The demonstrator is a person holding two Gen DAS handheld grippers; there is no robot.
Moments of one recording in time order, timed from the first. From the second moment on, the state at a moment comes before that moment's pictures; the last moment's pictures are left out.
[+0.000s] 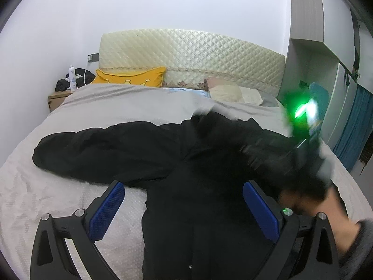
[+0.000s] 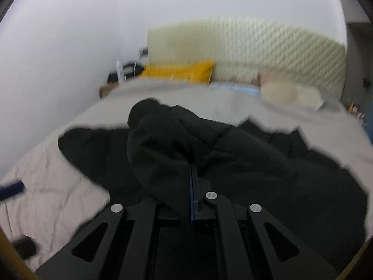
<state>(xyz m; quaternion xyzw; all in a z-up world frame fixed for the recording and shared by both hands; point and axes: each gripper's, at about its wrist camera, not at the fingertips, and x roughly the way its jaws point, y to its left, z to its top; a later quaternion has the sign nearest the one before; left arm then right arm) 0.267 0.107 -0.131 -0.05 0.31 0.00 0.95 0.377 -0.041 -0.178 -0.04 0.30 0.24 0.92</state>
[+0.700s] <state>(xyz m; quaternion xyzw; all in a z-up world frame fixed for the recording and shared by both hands) 0.260 0.111 -0.129 -0.08 0.31 0.00 0.95 0.359 -0.046 -0.209 0.00 0.38 0.23 0.89</state>
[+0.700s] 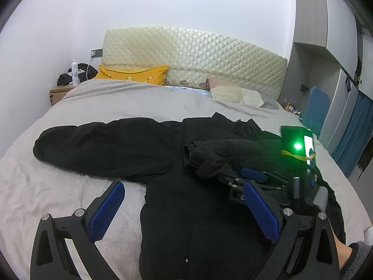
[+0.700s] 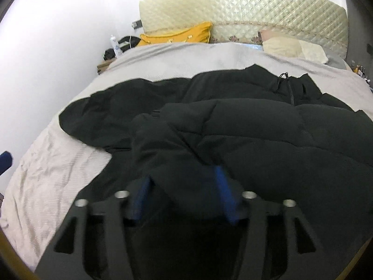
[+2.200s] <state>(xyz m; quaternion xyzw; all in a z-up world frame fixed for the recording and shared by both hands) 0.203 0.034 -0.130 -0.07 0.28 -0.07 0.95 0.103 -0.242 -0.117 0.02 0.20 0.06 0.98</state>
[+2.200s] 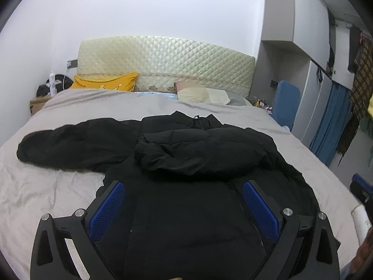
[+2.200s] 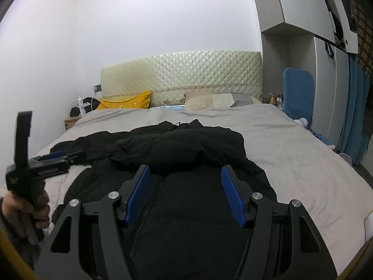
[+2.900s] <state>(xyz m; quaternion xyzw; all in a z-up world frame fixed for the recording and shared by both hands) 0.338 0.224 -0.073 -0.11 0.33 0.03 0.94 0.139 -0.231 -0.142 0.00 0.19 0.04 0.98</state>
